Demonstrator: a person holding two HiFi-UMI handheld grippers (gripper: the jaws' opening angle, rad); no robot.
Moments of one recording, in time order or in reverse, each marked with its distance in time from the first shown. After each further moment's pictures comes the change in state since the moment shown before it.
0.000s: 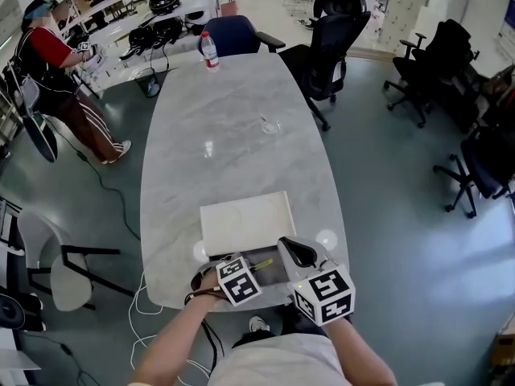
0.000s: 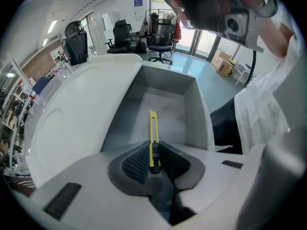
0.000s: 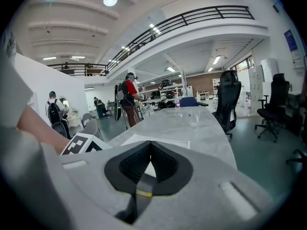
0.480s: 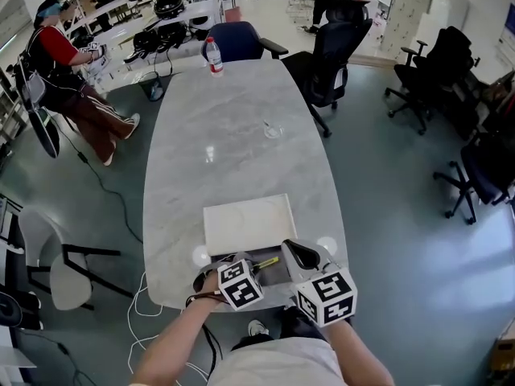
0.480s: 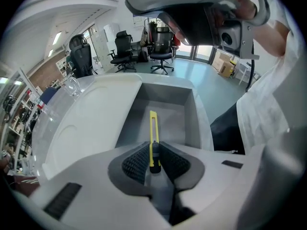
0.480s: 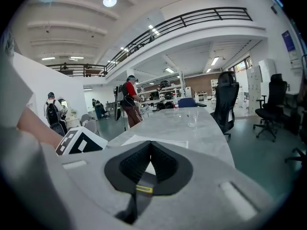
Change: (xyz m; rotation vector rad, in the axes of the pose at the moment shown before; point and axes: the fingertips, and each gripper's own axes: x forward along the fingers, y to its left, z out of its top) left arm -0.019 0.001 0.017 0.026 -0.086 0.073; right arm -0.008 0.001 -0.001 0.007 -0.012 -0.018
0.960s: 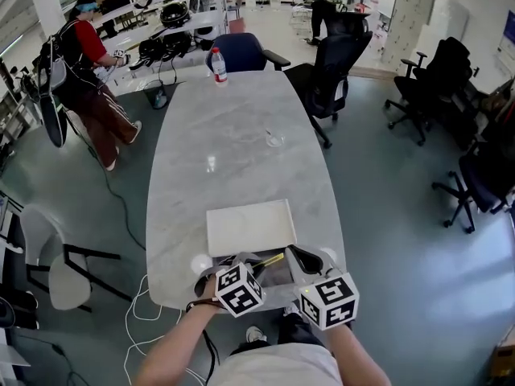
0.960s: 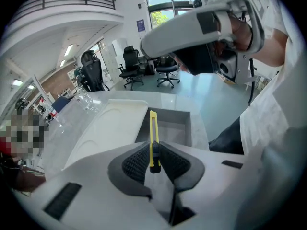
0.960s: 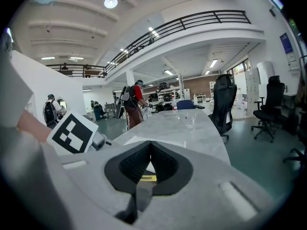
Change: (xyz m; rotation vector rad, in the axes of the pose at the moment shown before) left arm -0.040 0.002 0.030 -0.038 -0.131 0.106; right arm -0.020 0.002 0.002 0.000 -0.023 -0.015
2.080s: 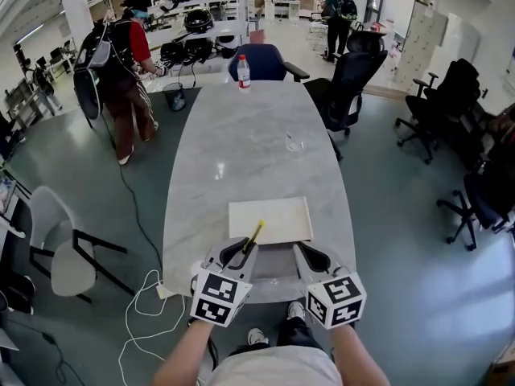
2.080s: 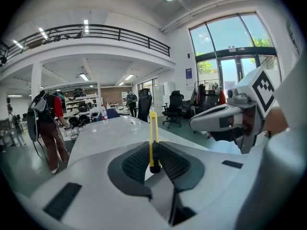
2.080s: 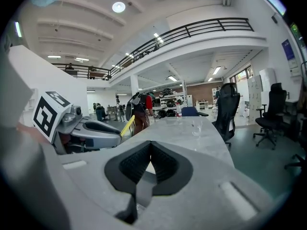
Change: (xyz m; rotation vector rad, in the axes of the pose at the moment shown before) left arm -0.155 0.046 0.001 -0.464 -0.517 0.384; right arm -0.016 0.054 0.018 -0.049 -0.066 0.012
